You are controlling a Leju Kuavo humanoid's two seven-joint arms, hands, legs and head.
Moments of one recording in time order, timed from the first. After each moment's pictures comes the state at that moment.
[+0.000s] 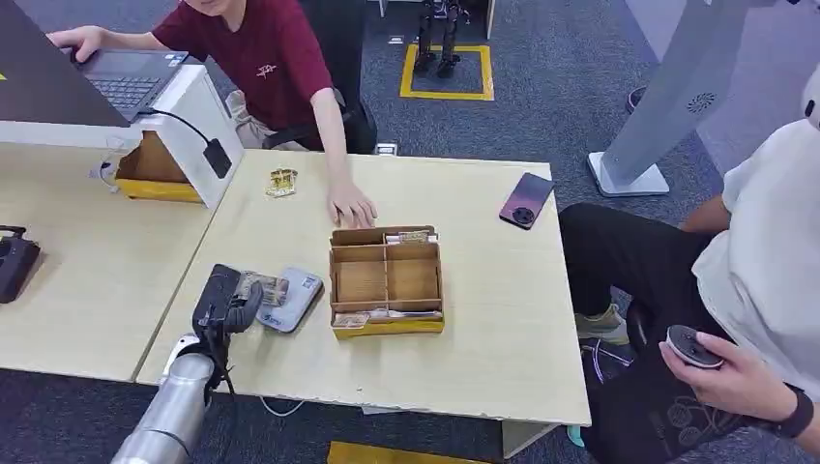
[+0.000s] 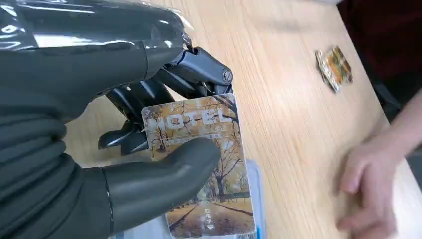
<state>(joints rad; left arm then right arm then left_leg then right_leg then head) -0.34 0.02 0.08 -0.87 -0.40 0.04 -0.35 -0.04 0.15 -0.69 -0.20 1.46 -0.17 -0.02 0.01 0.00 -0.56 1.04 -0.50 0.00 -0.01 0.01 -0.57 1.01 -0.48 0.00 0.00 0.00</state>
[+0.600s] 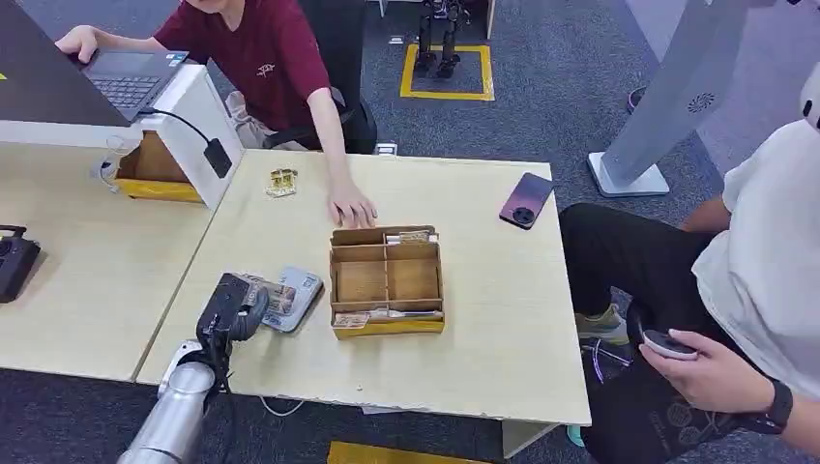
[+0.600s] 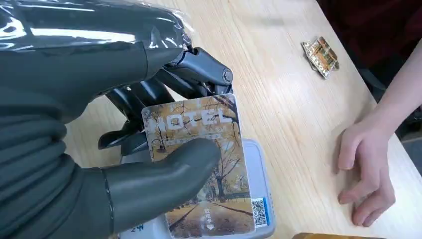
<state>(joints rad) -0.27 0.03 0.01 -1.00 -0.47 0.07 -0.32 -0.04 0.15 -0.71 -0.20 1.48 -0.18 -0.02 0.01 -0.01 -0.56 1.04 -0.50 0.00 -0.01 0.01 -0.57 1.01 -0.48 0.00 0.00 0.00</state>
